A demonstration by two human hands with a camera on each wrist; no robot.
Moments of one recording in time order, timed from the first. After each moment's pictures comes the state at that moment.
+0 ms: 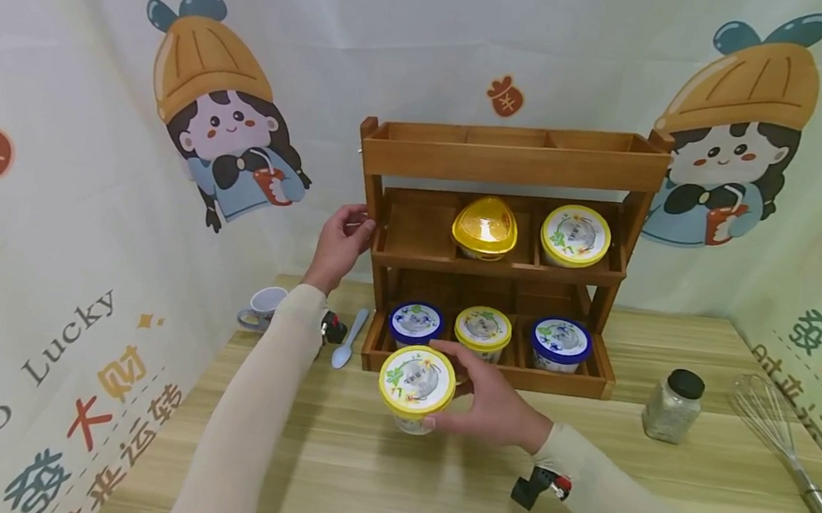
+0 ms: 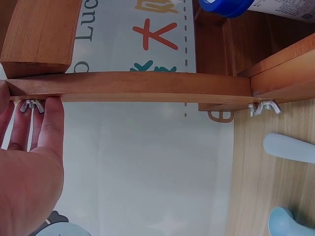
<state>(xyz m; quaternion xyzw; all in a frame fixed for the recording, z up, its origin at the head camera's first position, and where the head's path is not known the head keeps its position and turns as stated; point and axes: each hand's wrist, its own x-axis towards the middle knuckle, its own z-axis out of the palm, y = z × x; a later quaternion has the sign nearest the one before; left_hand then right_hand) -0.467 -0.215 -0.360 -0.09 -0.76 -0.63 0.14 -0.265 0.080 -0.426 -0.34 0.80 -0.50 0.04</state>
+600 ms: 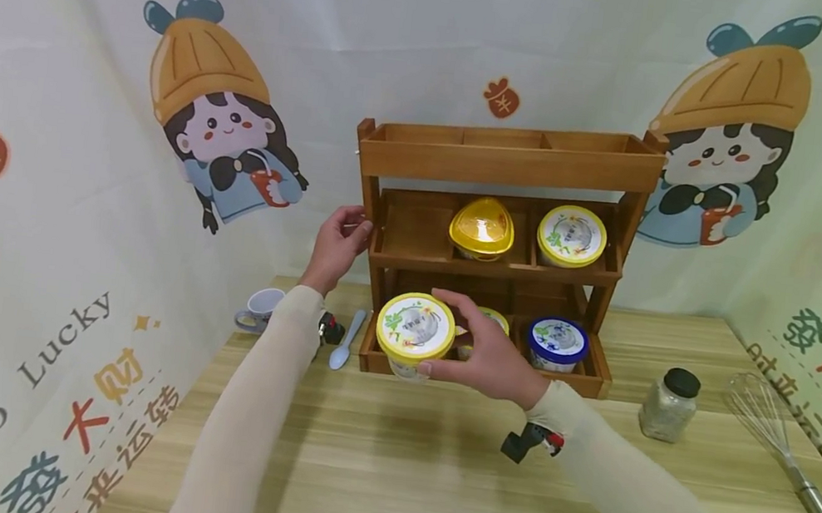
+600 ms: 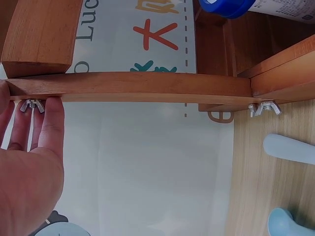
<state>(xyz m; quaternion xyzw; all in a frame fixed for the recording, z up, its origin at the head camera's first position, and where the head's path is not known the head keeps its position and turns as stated) -0.468 -0.217 -0.361 -0.10 -0.76 -0.63 0.14 -0.289 0.074 -0.378 -0.34 0.79 -0.51 -0.02</state>
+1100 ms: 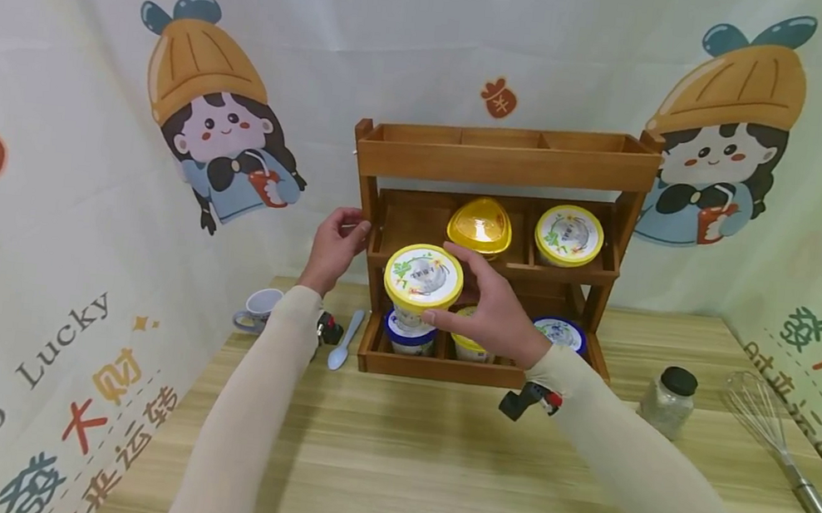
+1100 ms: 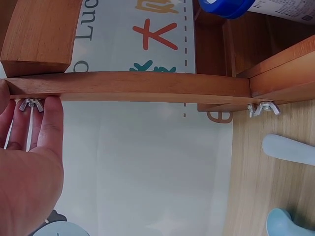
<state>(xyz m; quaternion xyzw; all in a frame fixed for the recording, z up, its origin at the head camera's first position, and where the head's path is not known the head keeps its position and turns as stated) -0.469 -0.216 -0.360 -0.08 -0.76 -0.63 0.14 -0.315 0.077 -0.340 -0.34 0.77 -0.53 -0.08</state>
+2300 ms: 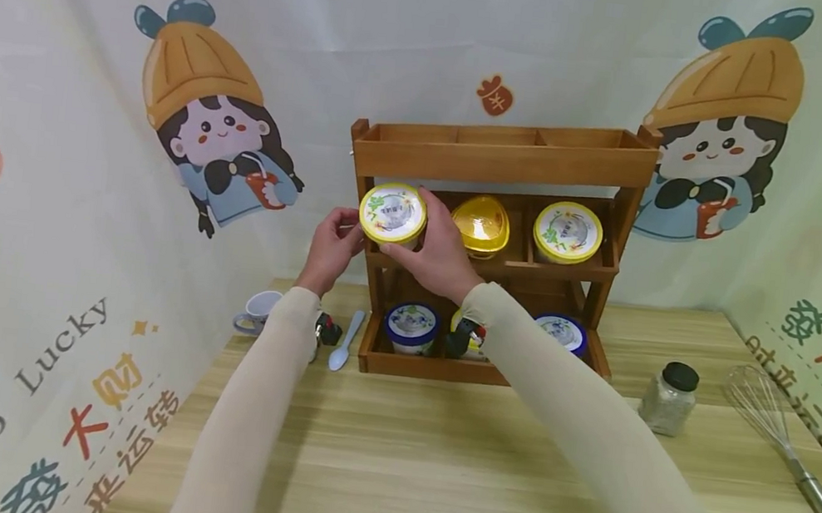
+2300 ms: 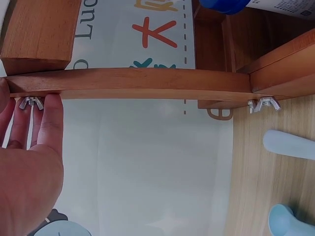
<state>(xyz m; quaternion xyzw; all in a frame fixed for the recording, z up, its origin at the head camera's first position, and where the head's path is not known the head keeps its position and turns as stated) -0.470 -0.216 -0.359 -0.08 -0.76 -0.63 0.12 -0.389 0.007 -0.313 -0.26 0.81 -0.49 -0.17</state>
